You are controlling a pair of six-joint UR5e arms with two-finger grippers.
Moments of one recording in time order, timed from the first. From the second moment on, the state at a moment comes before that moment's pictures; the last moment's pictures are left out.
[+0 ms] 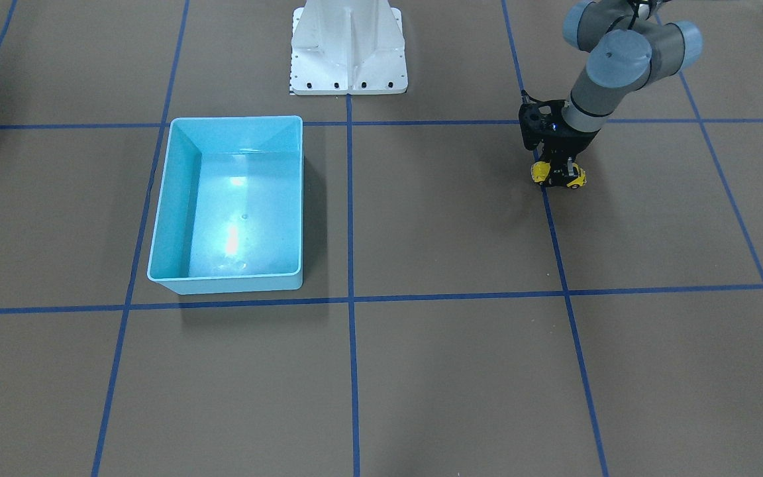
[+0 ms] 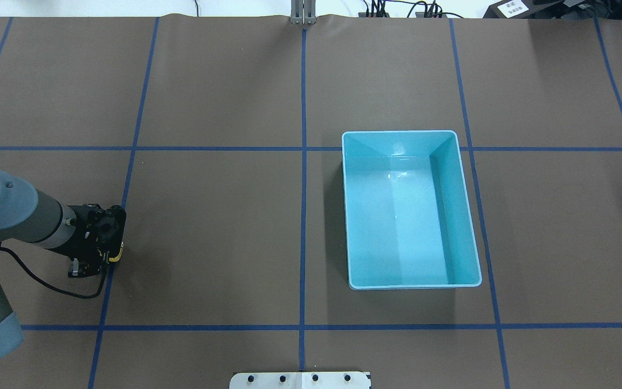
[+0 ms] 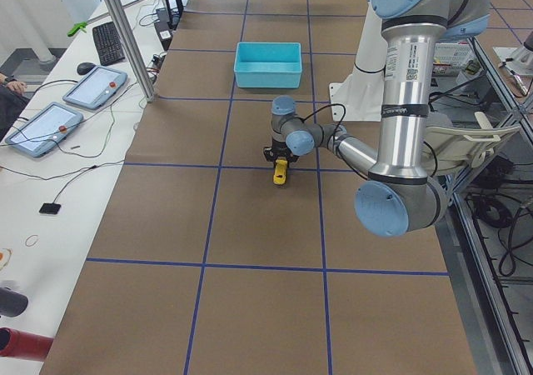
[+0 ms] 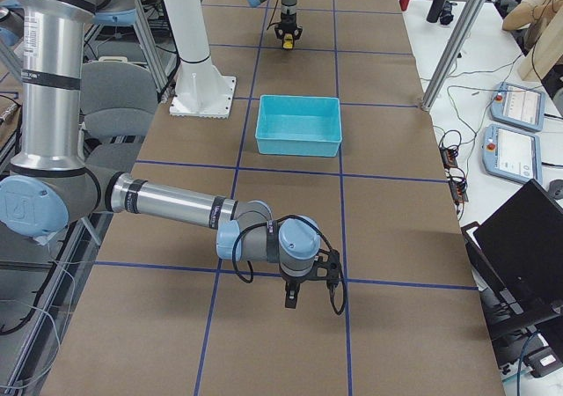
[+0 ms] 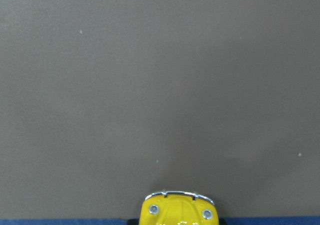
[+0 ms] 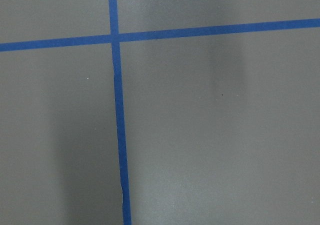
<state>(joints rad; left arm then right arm) -0.60 -1.59 -1.89 -1.94 -1.97 0.44 1.57 -1.70 1.54 -1.41 2.37 0.07</state>
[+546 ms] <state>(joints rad) -0.64 -1.59 -1.88 -2.01 -1.99 0.42 1.57 -1.71 1.54 -1.41 2.36 0.07</state>
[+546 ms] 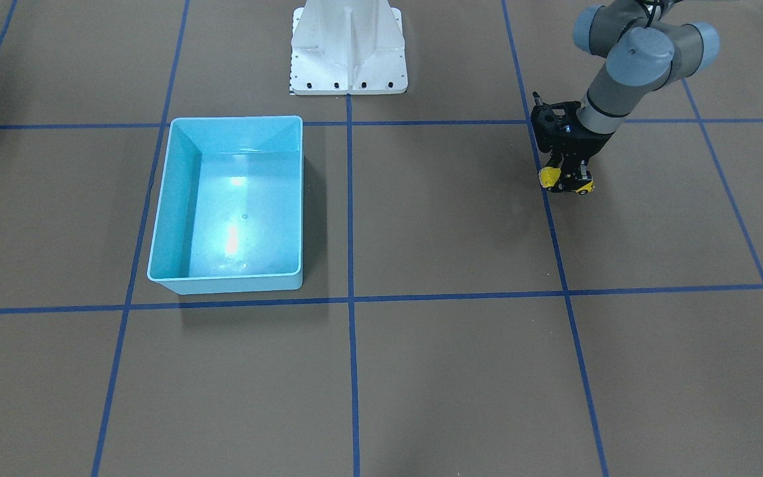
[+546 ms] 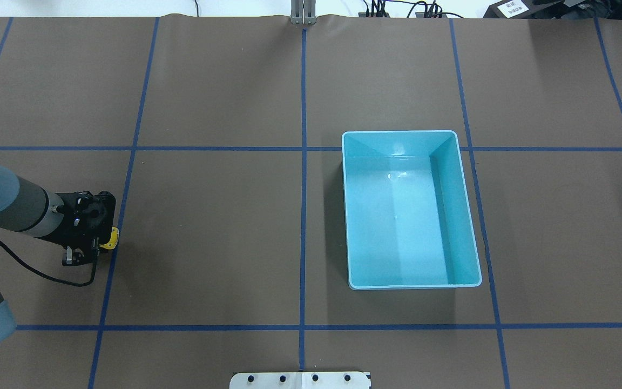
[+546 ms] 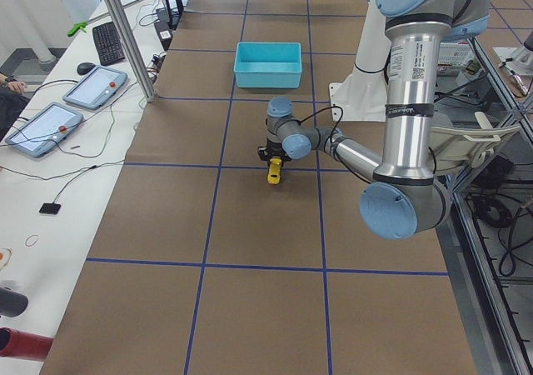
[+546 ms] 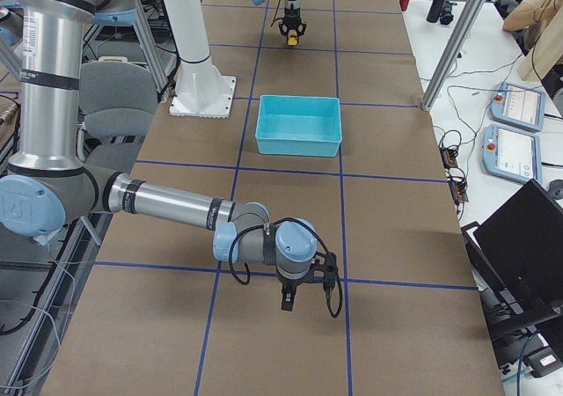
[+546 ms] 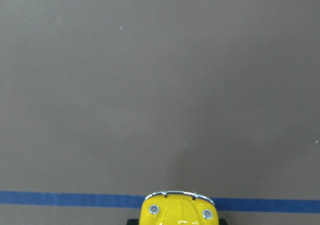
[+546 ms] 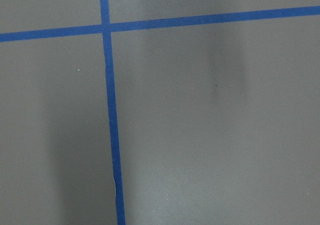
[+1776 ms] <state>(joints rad) -0.65 -1.61 -1.80 -2.16 -2.06 0.37 1.57 -1.71 1.54 -1.41 2.36 0.07</state>
